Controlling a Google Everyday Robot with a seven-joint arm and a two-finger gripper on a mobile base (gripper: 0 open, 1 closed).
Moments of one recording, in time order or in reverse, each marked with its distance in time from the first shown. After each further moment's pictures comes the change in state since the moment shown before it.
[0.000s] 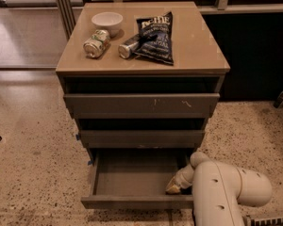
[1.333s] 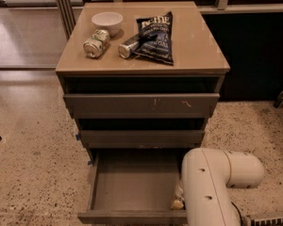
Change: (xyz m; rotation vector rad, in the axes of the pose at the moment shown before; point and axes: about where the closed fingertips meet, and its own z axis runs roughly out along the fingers) arm 0.048 0.080 0.009 -0.150 0.269 0.026
